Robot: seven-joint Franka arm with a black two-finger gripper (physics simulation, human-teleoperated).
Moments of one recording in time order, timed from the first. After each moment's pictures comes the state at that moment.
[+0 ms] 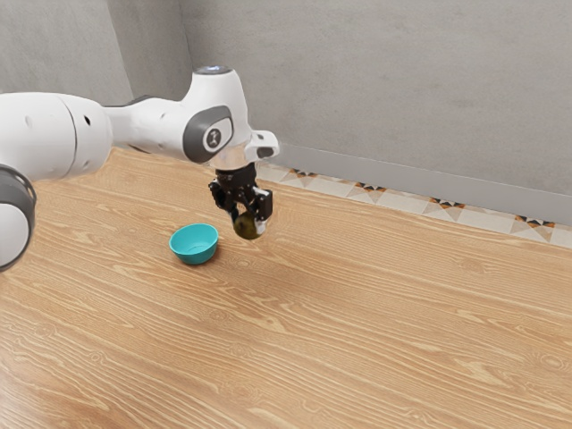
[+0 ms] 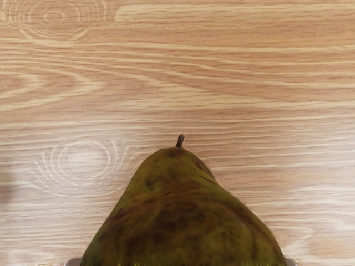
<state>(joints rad) -0.01 0.45 -0.07 -1.56 0.00 2.04 -0.01</state>
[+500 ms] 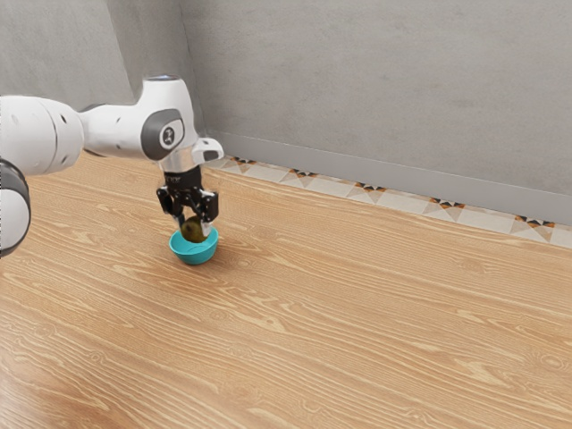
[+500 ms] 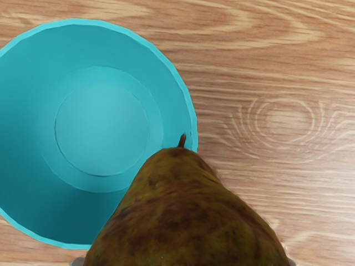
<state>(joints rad) 0.19 0.52 -0.06 -1.51 0.01 1.95 0.04</state>
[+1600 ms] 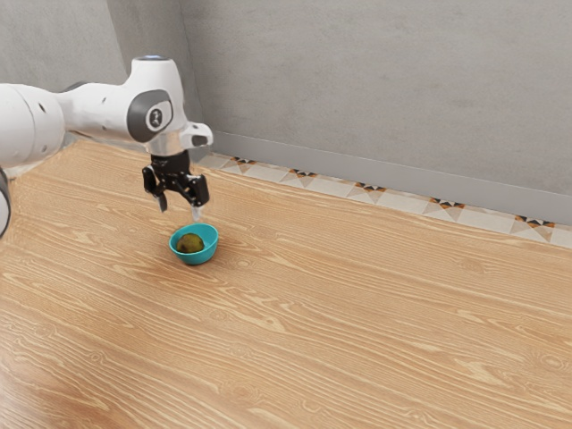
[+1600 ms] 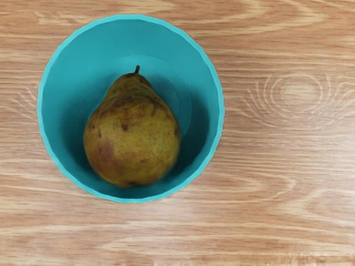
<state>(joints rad) 0.24 0.49 -0.11 -1.48 0.08 1.87 0.07</state>
